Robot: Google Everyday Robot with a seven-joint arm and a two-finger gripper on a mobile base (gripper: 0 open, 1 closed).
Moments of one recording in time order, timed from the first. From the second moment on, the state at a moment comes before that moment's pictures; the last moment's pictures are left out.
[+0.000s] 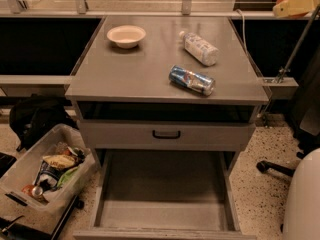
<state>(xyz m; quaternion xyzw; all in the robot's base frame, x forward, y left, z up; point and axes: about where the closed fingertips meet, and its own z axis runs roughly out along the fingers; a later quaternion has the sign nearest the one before) 0.694 -0.357 1.043 -0.27 0.83 0.10 0.47</state>
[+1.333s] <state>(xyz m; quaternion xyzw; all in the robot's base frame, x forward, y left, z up) 0.575 -0.350 1.068 -0.25 0.90 0.12 0.34</state>
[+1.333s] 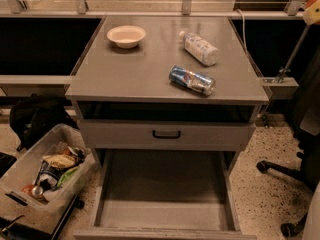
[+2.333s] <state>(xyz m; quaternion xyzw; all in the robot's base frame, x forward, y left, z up) 0.556 -0.364 1.064 -0.25 0.90 0.10 0.34</state>
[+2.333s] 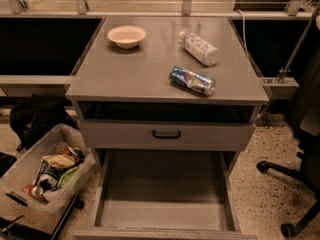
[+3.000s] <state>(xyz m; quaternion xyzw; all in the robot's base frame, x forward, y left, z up) 0.419 -0.304 1.081 -0.30 0.88 0.07 0.37</state>
